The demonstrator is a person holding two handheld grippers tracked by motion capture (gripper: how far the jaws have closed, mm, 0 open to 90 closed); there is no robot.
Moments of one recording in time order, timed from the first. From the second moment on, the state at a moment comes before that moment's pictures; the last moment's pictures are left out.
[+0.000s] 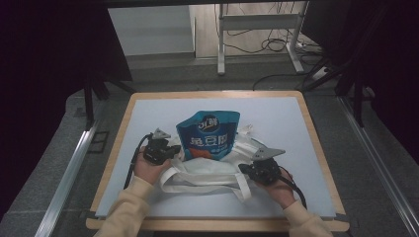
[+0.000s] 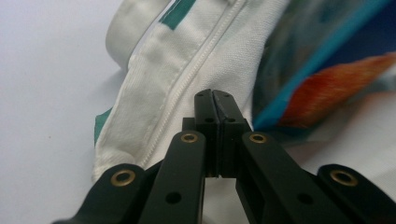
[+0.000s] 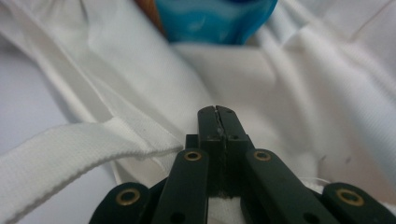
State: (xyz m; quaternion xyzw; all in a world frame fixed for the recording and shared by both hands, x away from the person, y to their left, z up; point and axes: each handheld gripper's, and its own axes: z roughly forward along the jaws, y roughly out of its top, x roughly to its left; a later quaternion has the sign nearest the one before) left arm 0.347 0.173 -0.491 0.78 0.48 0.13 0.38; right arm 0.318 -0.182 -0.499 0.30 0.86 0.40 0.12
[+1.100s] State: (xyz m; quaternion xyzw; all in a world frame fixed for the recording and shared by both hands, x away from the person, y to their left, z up) left arm 0.317 0.184 -0.472 0.77 0.46 0.14 0.42; right arm 0.326 -0.196 -0.473 0.31 0.83 0.43 0.14
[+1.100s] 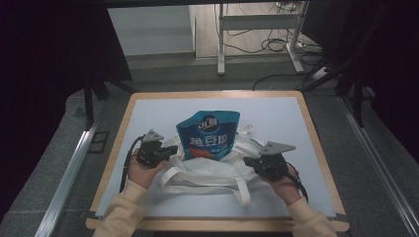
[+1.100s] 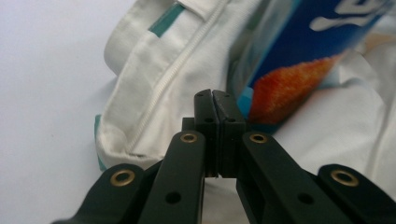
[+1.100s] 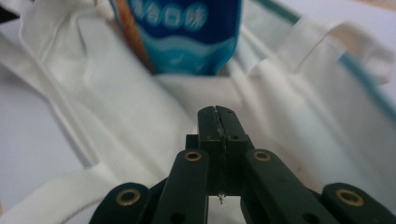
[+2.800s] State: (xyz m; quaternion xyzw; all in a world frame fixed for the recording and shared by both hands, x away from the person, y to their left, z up) left arm 0.279 0.174 -0.506 0.82 0.43 0.08 0.38; right arm 0.405 -0.189 -0.487 0.38 0.84 0.37 0.15
